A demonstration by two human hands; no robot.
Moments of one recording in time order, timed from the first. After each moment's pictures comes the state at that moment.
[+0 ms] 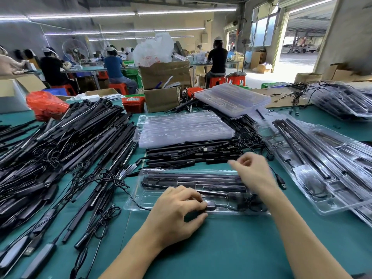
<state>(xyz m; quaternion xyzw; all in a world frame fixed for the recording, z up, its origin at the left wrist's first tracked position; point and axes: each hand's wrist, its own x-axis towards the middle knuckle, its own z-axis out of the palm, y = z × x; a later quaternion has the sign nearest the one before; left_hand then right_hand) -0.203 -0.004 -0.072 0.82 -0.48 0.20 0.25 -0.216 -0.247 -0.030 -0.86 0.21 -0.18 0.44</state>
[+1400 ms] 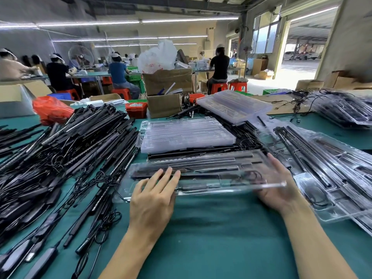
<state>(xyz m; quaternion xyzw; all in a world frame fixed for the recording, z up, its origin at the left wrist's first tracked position) -0.190 0.014 -0.059 0.87 -0.28 0.38 0.10 -0.221 -0.301 -0.049 -0.40 0.05 -0.05 0.92</state>
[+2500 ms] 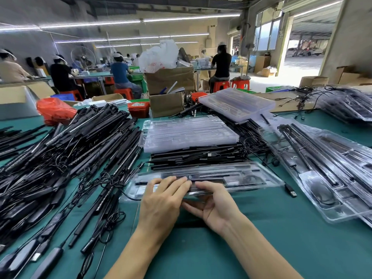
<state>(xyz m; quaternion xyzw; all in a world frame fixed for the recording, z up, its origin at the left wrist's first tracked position) -0.186 0.004 -0.063 0.83 -0.36 0.41 0.07 -0.228 -0.139 -0.036 -0.39 0.17 0.07 0.90</state>
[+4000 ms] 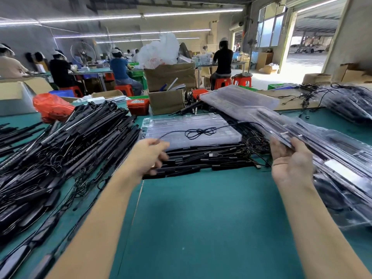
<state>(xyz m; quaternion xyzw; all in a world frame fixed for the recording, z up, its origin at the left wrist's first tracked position) -0.100 0.010 0.028 0.81 -0.04 -0.06 0.58 -0.196 -0.279 0.014 -0.20 0.18 -0.39 0.88</state>
